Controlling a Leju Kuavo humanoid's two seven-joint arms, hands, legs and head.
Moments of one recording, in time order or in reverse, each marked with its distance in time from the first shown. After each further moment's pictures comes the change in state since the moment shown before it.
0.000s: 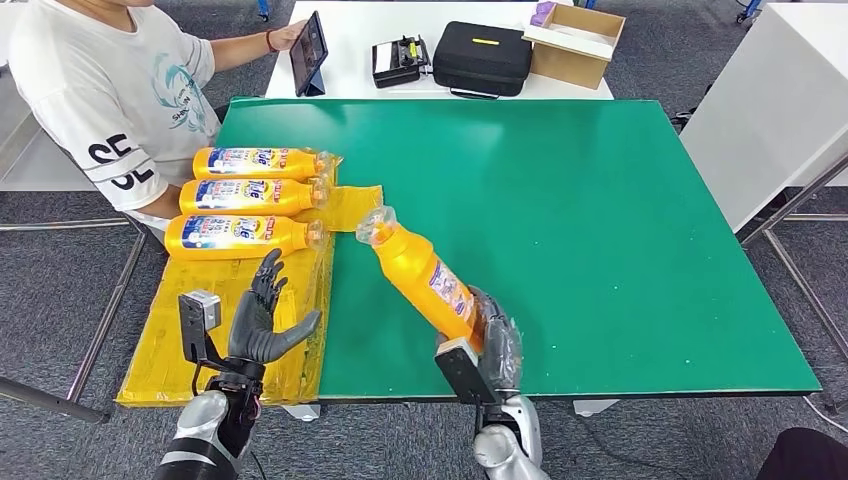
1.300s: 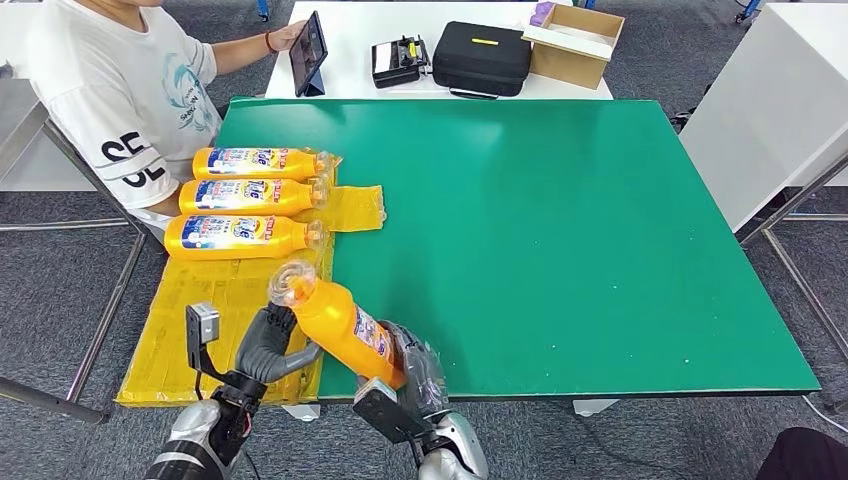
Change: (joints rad) left arm -0.034 0.078 -0.065 0.168 0.156 -0.277 -0.028; right arm -0.082 0.074 0.250 0.271 -0.018 0.079 -0.051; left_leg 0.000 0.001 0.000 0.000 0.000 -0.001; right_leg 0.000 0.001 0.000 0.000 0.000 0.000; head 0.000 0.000
